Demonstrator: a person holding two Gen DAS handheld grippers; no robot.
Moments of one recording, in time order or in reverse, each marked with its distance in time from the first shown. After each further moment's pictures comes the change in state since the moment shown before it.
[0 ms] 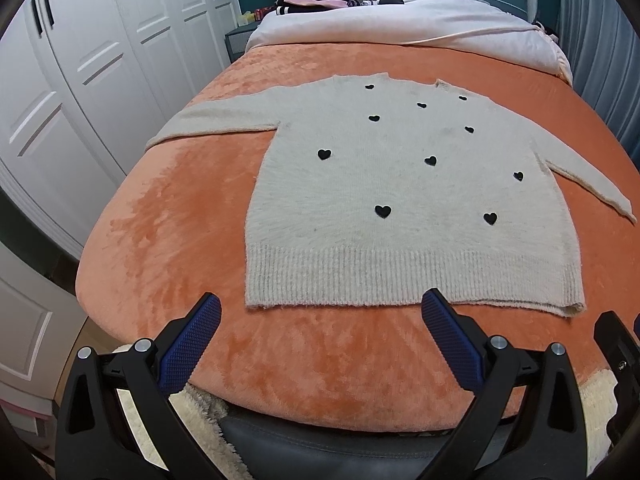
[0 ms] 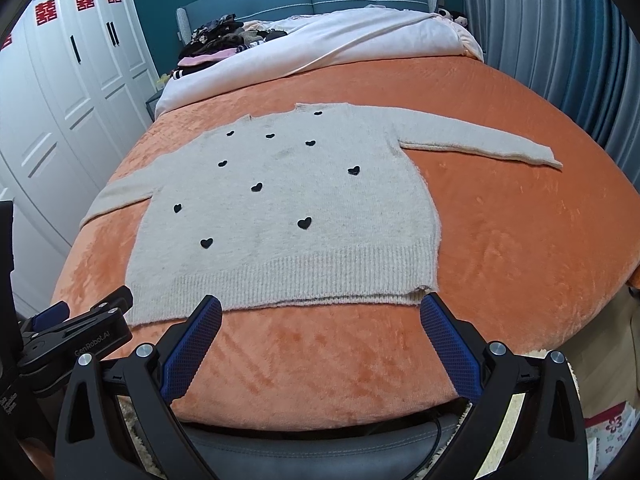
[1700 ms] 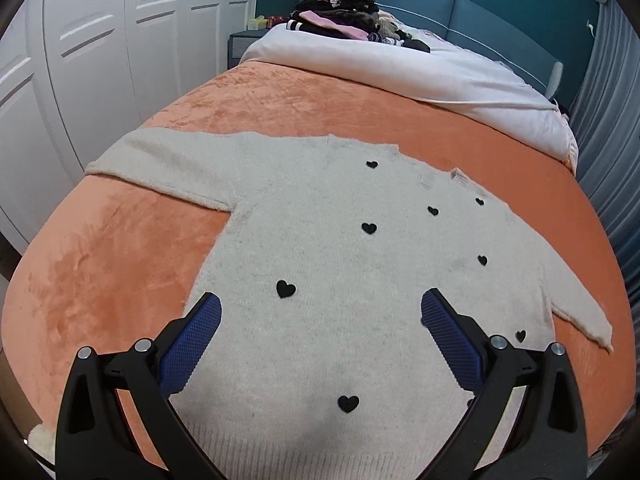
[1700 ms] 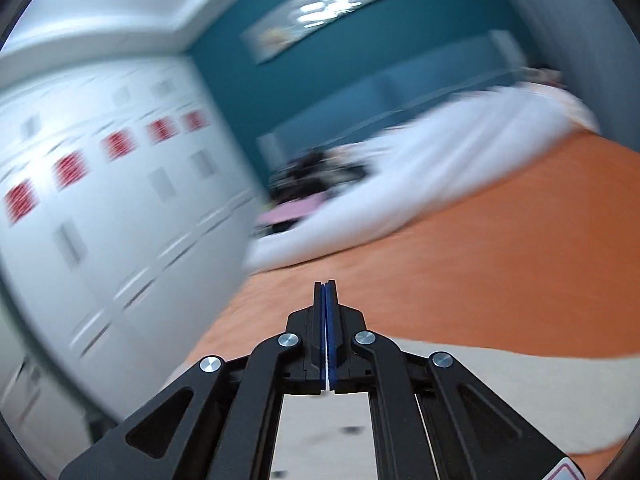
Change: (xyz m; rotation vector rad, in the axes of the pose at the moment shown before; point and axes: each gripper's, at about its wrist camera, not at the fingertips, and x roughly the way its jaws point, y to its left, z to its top) left arm 0.103 0.012 0.148 -0.223 -0.097 -0.149; right arm 0.124 -0.058 0.346 -0.040 -0.336 0.659
